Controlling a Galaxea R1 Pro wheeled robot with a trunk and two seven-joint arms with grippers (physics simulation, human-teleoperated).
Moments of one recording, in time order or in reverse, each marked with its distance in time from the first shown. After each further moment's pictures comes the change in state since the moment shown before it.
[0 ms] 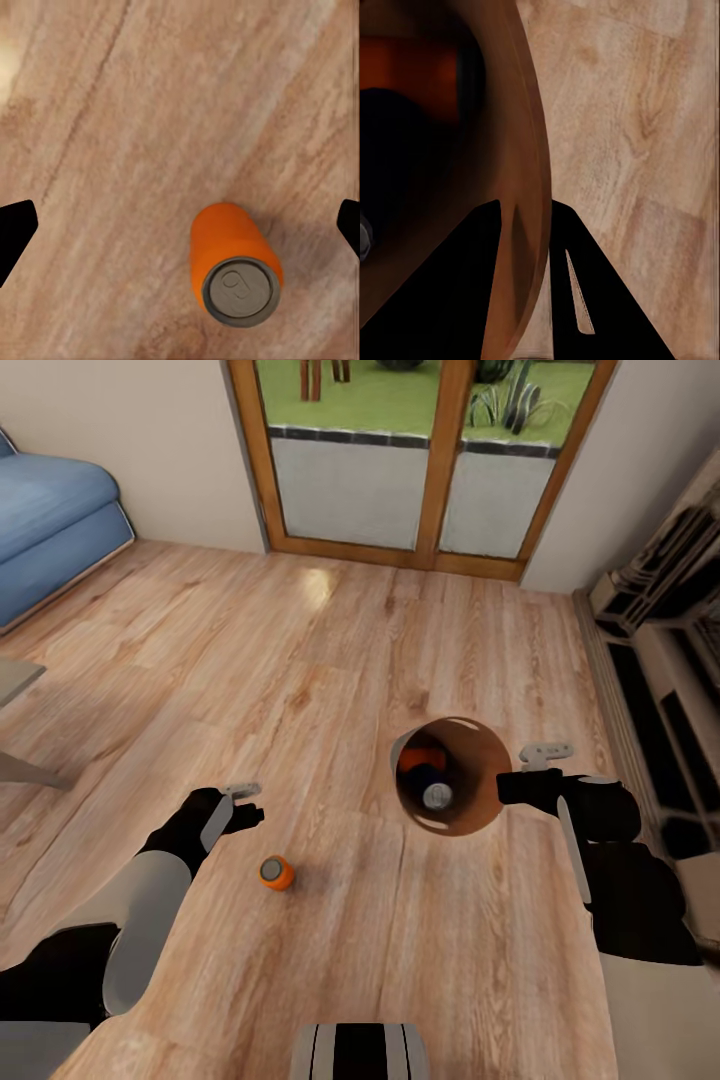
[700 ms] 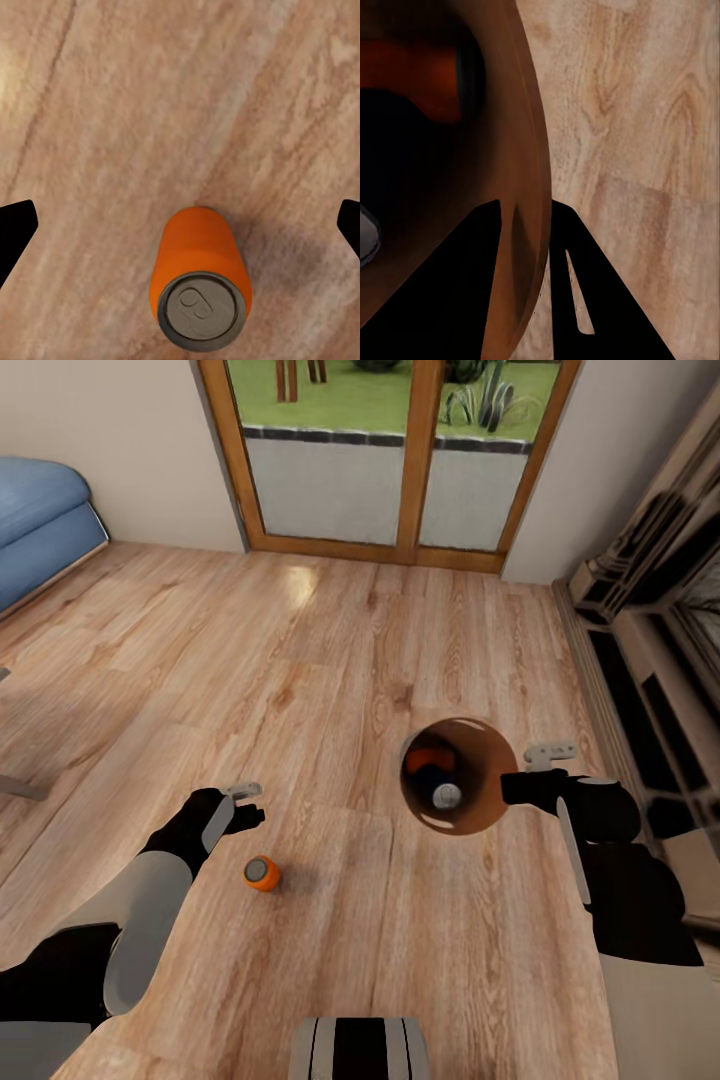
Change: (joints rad) left arm 0.000 -0.003 0.000 0.005 -0.003 -0.001 0.004; right arm 0.003 0.000 0.002 0.000 0.006 0.000 -0.054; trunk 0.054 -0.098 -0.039
